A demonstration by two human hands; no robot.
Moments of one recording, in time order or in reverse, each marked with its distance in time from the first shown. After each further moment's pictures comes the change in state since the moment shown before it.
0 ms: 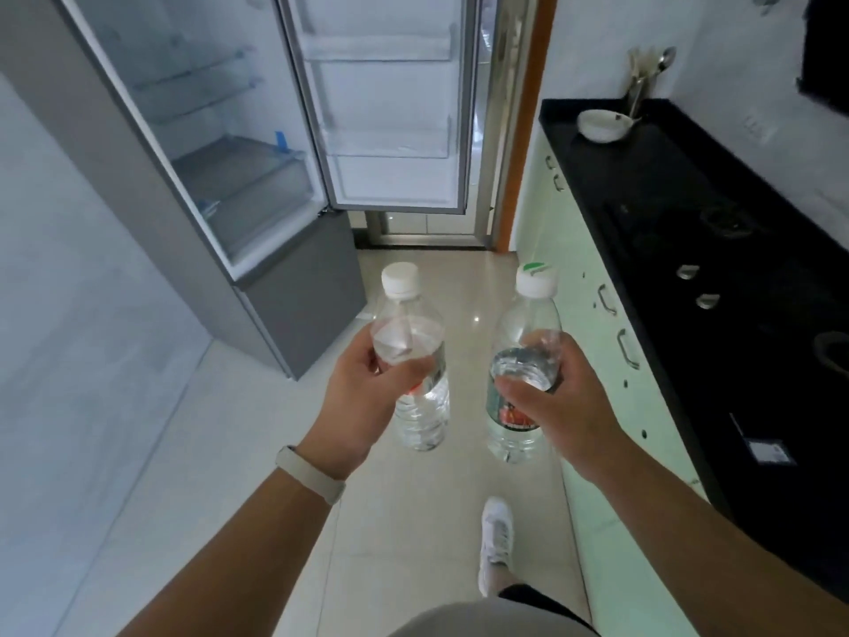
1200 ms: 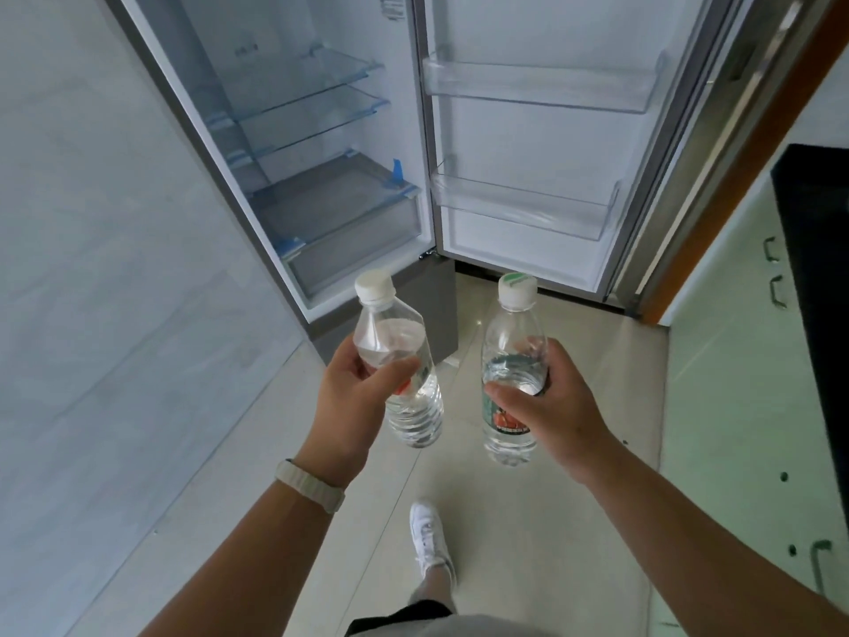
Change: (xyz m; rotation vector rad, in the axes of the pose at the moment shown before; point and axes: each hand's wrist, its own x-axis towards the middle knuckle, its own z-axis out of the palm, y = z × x) left_hand 0.353 -0.002 -0.044 -0.004 0.452 0.028; right_hand 0.440 -0.015 0.092 0.038 -0.435 -0.058
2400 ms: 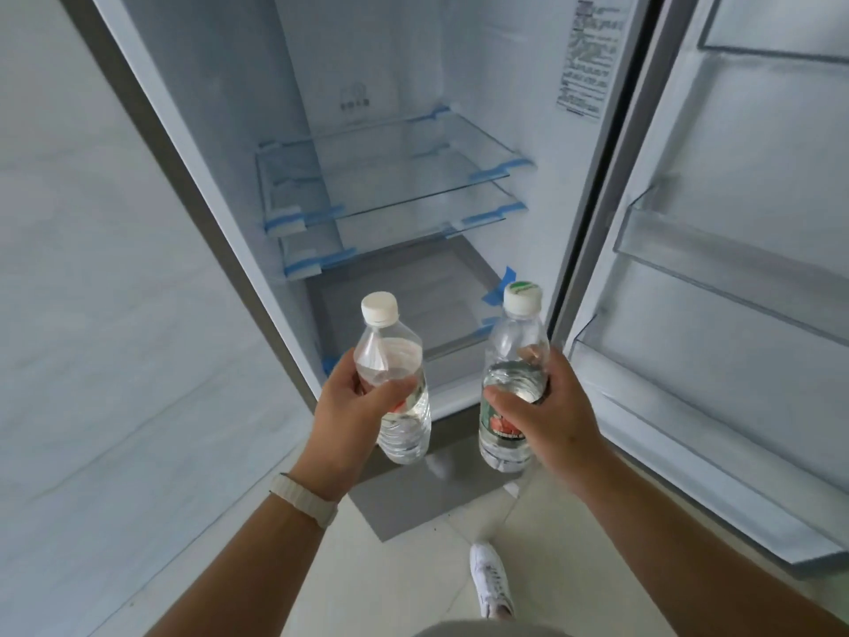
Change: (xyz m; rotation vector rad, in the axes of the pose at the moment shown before) left_hand 0.392 -0.026 -0.123 -0.026 0.311 -0.093; right_hand 0.436 -0.069 0.157 -0.069 -0.197 -0.134
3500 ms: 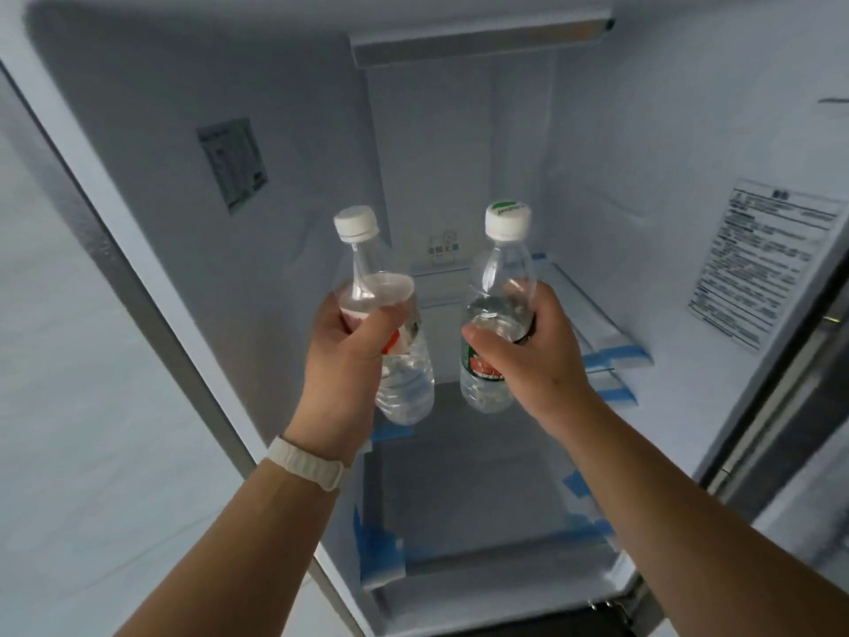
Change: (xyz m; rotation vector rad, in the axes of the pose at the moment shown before) left_hand 0.215 0.171 -0.011 -0.085 0.278 0.408; right_hand 0.276 -0.159 0.063 0.168 -0.123 -0.413
